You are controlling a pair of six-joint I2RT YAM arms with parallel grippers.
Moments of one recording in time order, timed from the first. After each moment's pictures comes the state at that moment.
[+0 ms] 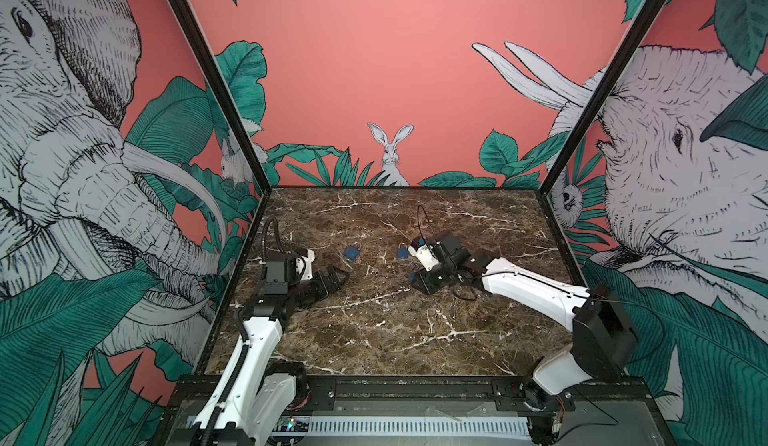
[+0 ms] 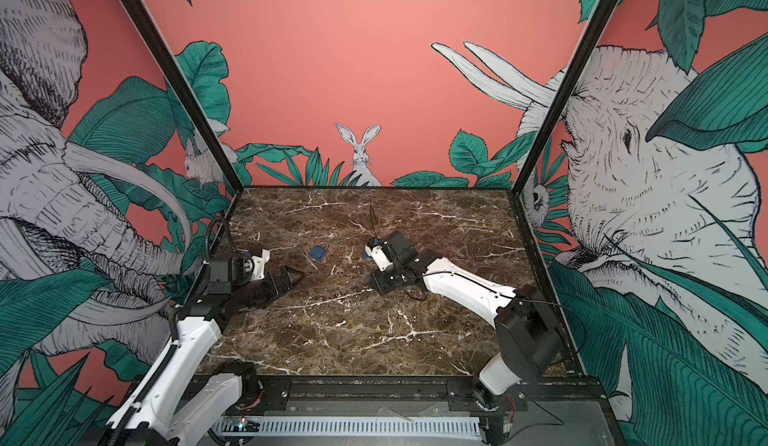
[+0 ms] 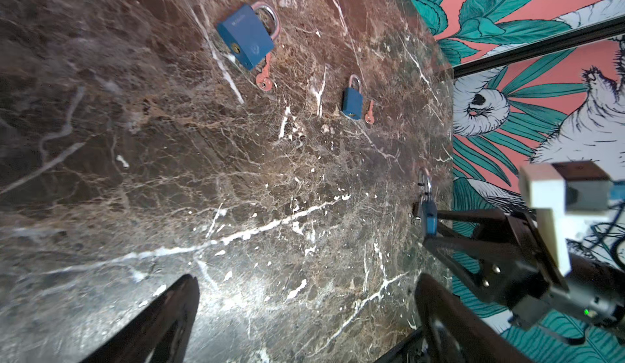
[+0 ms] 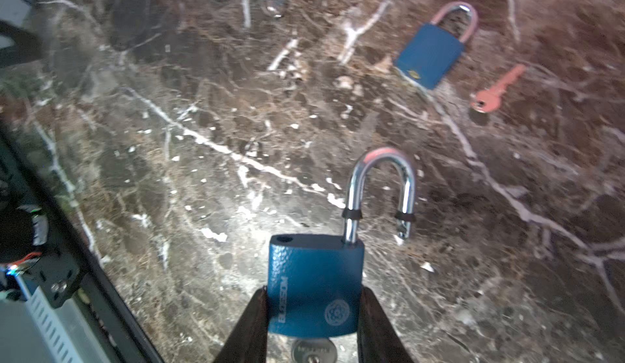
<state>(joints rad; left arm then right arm) -0.07 0.88 0.61 -0.55 0.58 -0.56 0.78 1.54 1.09 -0.52 -0.23 0.16</state>
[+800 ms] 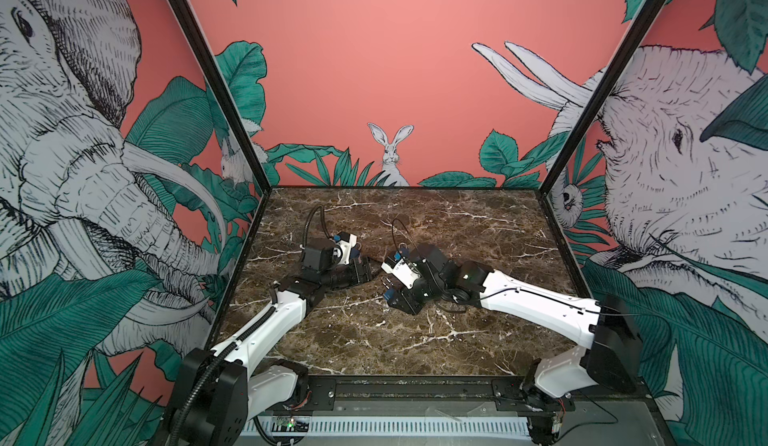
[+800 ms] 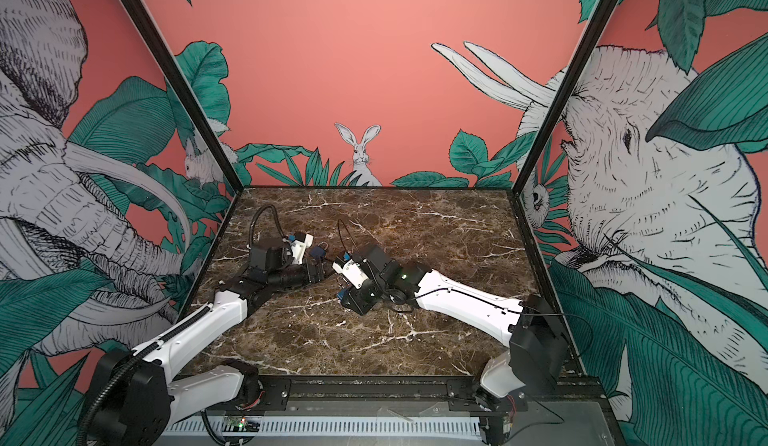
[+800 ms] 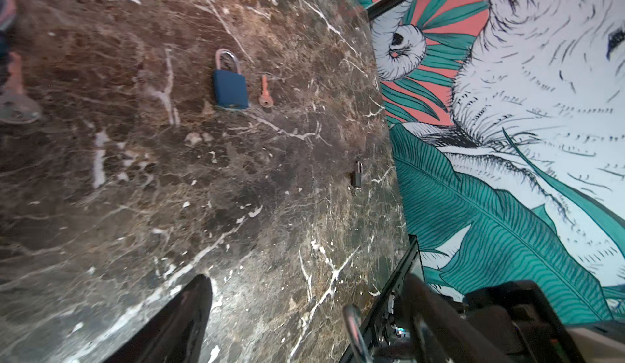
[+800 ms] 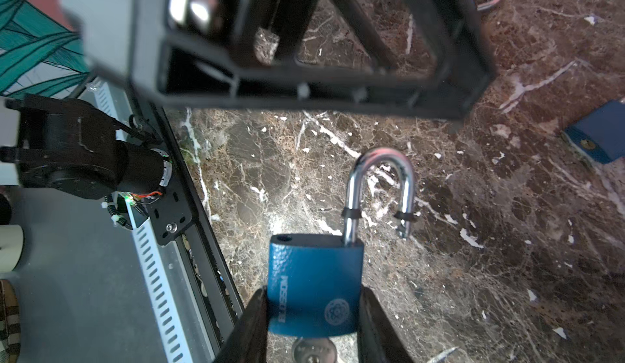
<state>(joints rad) -0.39 1.15 0.64 -0.09 0.64 -0.67 0.98 1.48 1.15 -0.52 -0.29 0.16</state>
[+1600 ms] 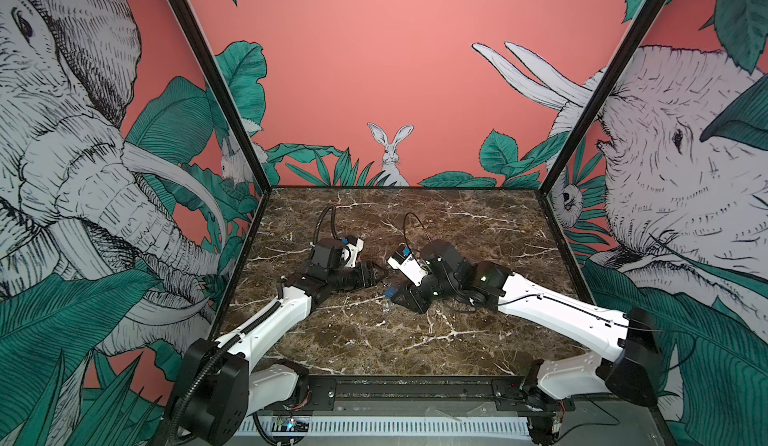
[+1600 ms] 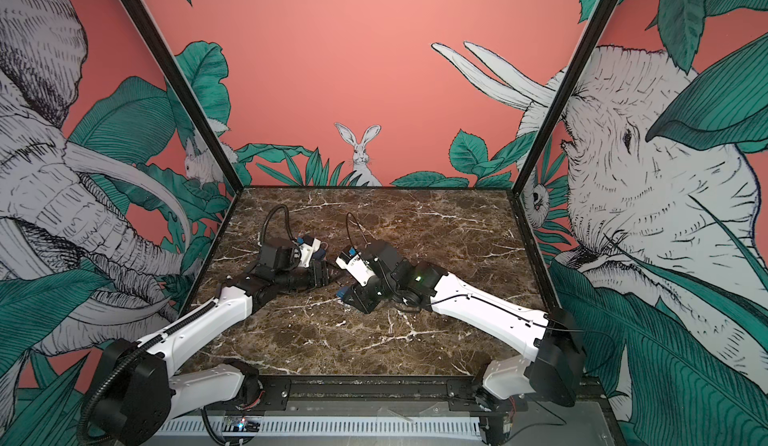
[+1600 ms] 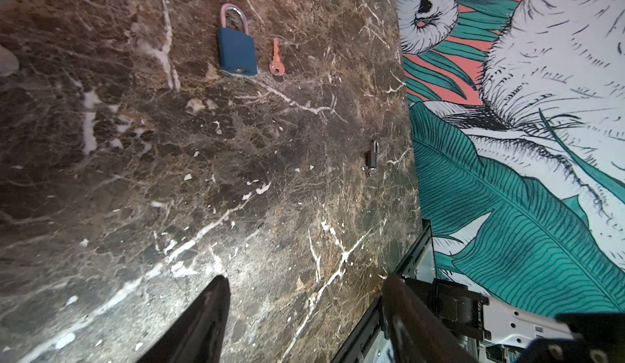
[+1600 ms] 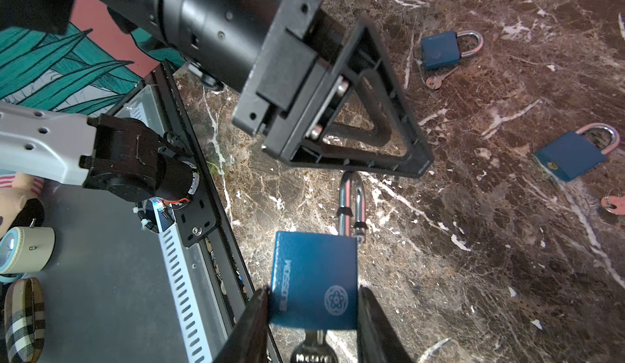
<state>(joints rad) -0.43 1.19 0.68 -0.21 0.59 -0.65 0.98 1.38 1.15 -0.54 -0.29 0.16</state>
